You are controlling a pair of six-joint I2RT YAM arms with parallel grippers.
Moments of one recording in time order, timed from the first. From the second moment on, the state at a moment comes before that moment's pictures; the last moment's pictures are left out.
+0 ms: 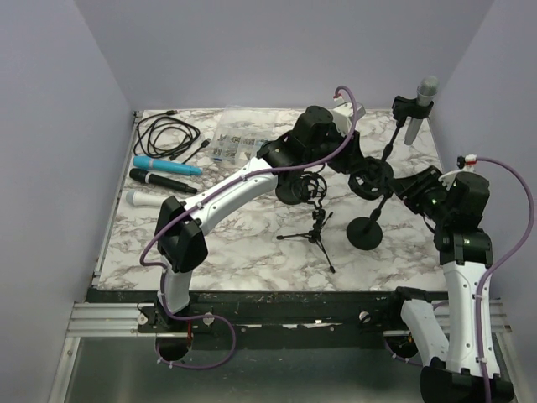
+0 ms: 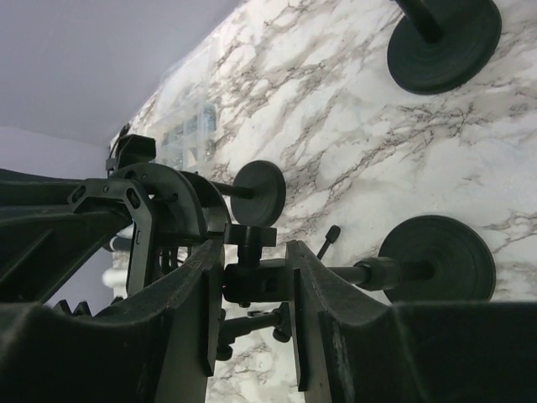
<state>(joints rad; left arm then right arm) -0.88 1.93 1.90 -0.25 0.36 -0.38 -0.16 0.75 0.92 -0.60 -0.30 0.66</state>
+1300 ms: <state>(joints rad) -0.78 1.47 1.72 -0.29 0.51 -0.40 -0.17 0.80 0.82 -0.70 -0.20 0.64</state>
